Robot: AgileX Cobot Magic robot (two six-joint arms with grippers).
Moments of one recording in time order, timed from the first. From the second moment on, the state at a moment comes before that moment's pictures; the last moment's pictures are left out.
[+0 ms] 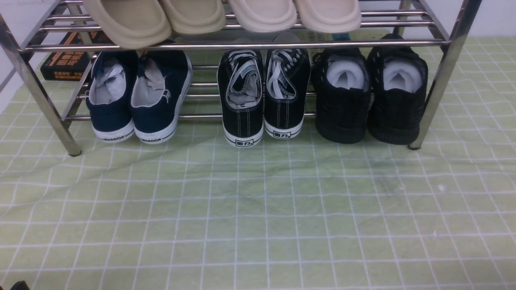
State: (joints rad) right arm -0.03 -0.01 0.02 0.53 0.36 0.49; left arm 0.05 -0.01 0.02 0.08 0.37 -0.19
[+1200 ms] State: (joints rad) right arm -0.03 1.13 -0.79 0.25 0.89 -0.04; left arm 0.05 -0.01 0.02 0.08 0.37 -0.19
